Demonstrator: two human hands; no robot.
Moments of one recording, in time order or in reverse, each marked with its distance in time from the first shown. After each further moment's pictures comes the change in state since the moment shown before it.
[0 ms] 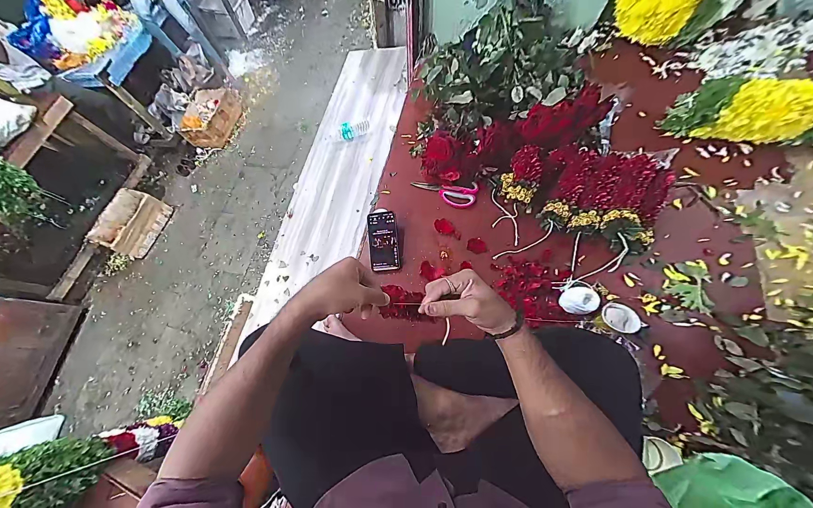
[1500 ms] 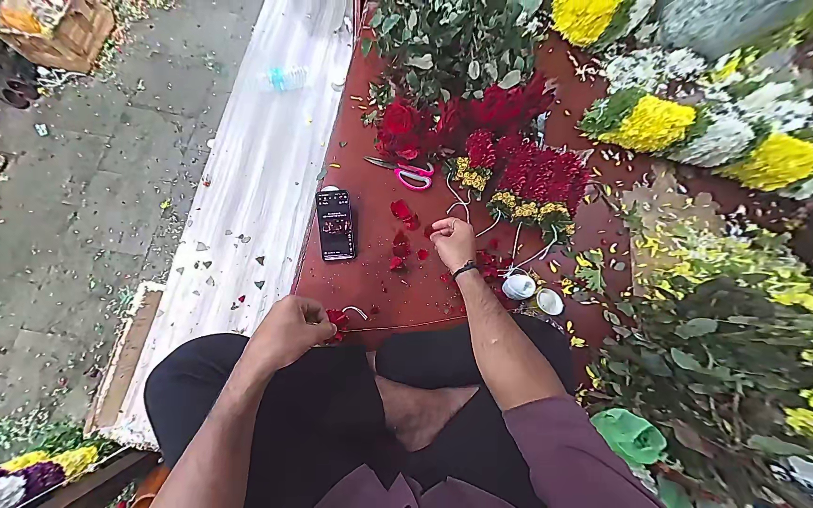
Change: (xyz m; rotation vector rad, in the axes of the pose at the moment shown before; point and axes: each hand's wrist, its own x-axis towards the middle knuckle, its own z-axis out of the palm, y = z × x) left_hand 0.010 -0.092 0.048 -0.079 0.148 -0.075; right_hand 0.024 0.095 -0.127 -0.796 0.876 0.635
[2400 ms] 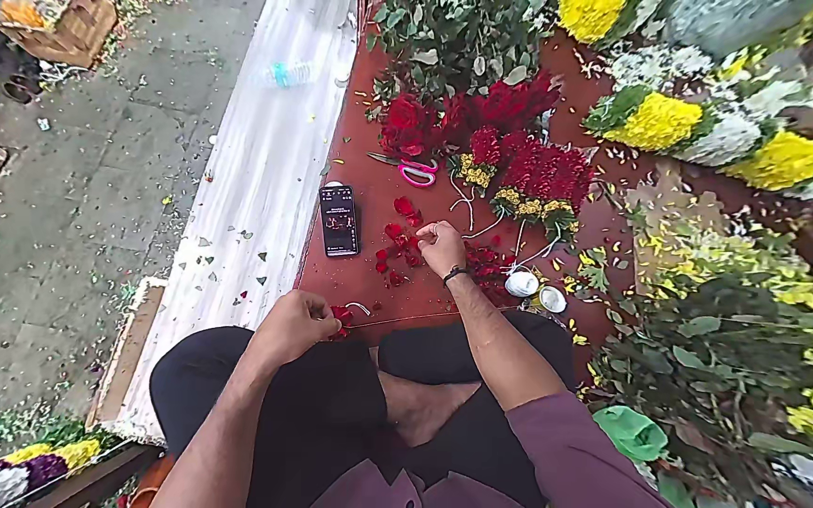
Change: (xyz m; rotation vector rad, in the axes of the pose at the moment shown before) left_hand -0.004 0.004 0.000 0.012 0.006 -0.006; right_hand -0.020 -0.008 0.021 -0.231 -0.079 -0.135
